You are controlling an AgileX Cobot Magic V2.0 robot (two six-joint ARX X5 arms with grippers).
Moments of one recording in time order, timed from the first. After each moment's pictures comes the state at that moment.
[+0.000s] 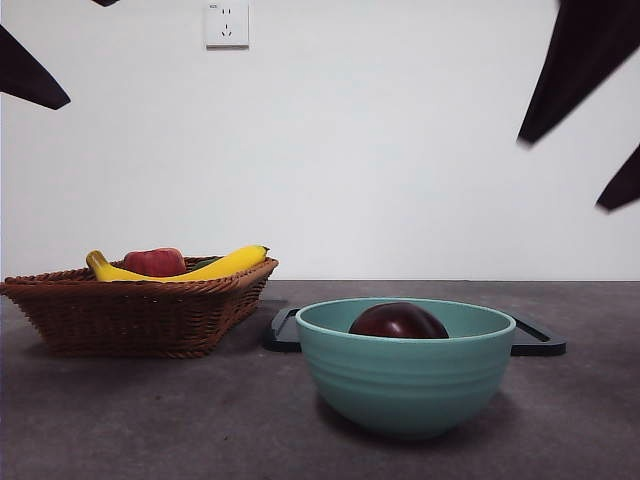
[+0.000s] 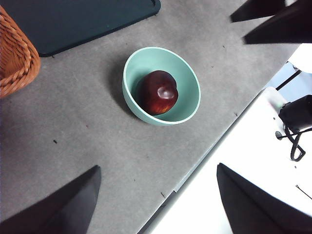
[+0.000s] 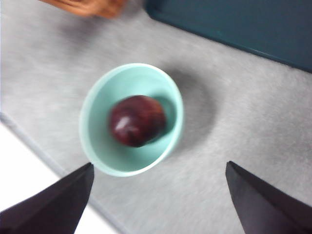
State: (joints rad) left arm -0.57 0.82 0.84 -0.79 0.45 -0.12; right arm 0.39 0.98 0.79 -0.75 -0.43 0.16
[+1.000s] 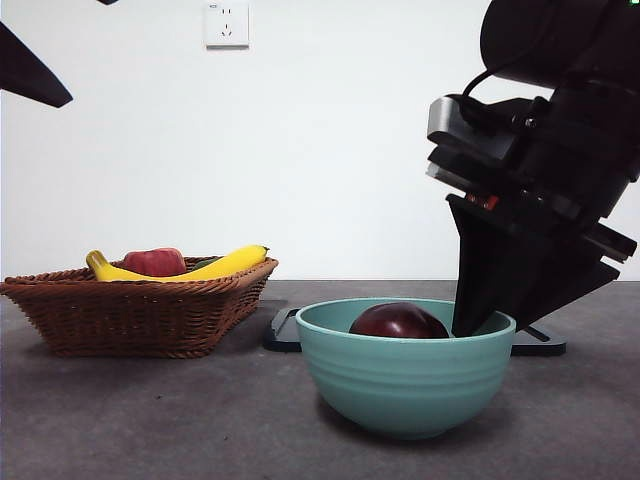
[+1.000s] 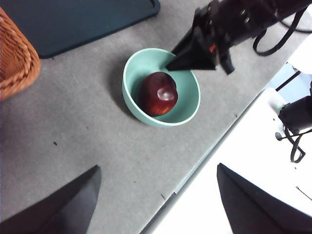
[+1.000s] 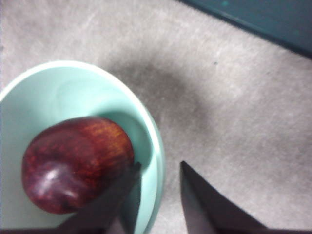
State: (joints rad) left arm -0.57 0.82 0.84 -0.78 0.45 -0.12; right arm 0.56 1.39 0.77 -0.45 -0.26 0.22
